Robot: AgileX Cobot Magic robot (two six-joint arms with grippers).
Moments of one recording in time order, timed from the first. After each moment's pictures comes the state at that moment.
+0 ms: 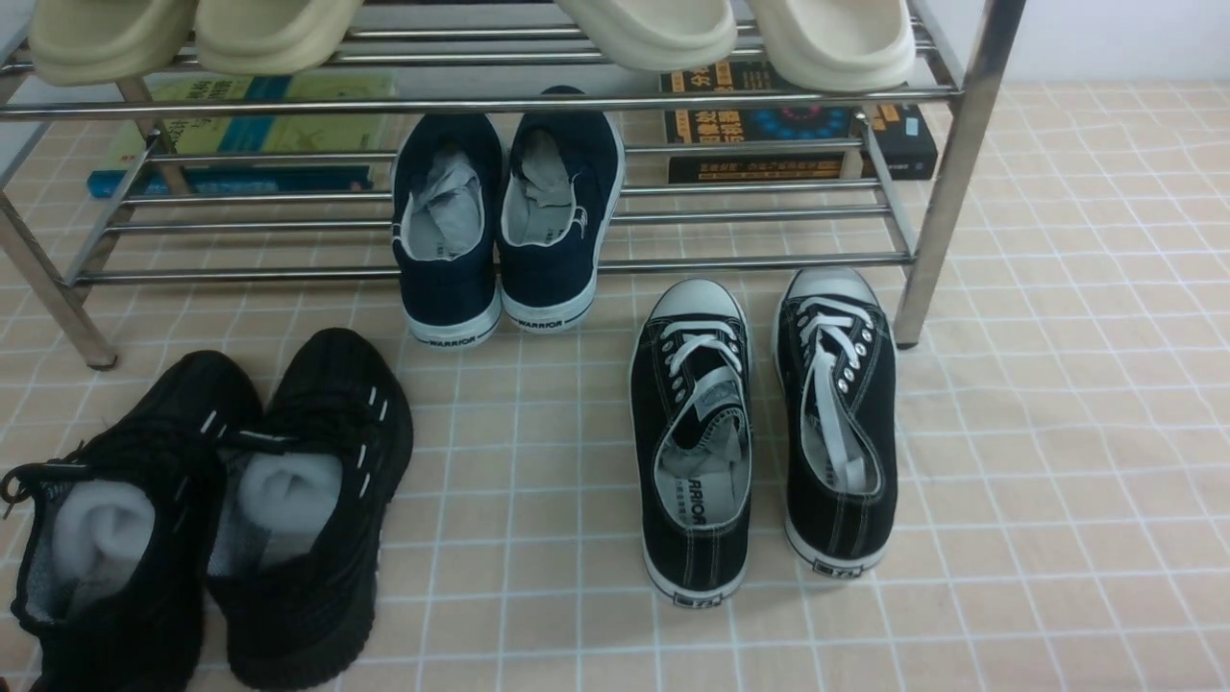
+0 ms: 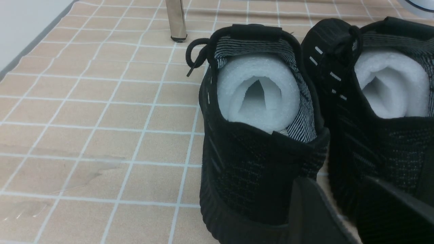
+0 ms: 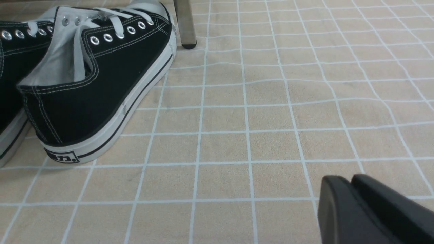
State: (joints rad) right arm 0.02 -0.01 0.01 0.10 0.39 0.01; left arm 0.01 -0.01 0.02 0.16 0.37 -0.16
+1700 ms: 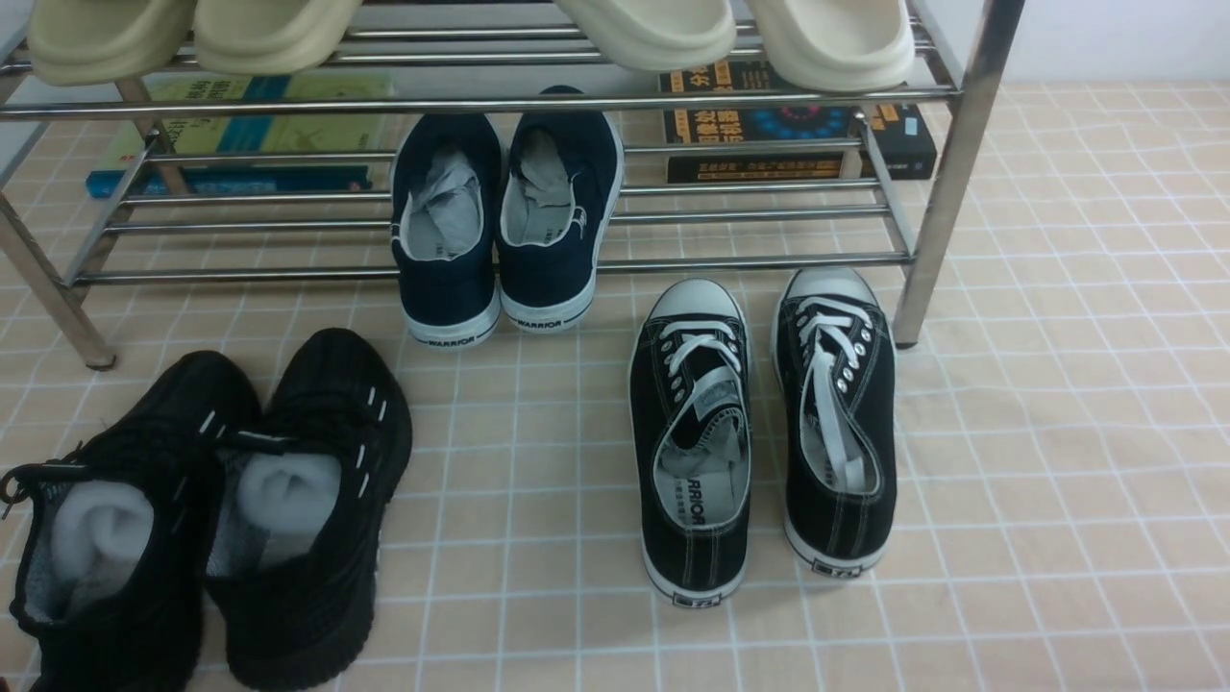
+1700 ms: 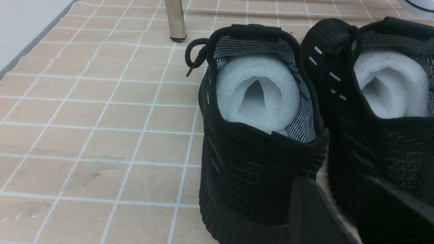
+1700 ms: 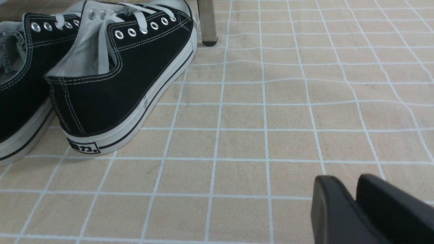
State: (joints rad) right arm 0.07 -0.01 0.01 0.10 0.39 0.01; left arm 0.01 -0.01 0.02 0.16 0.37 -0.16
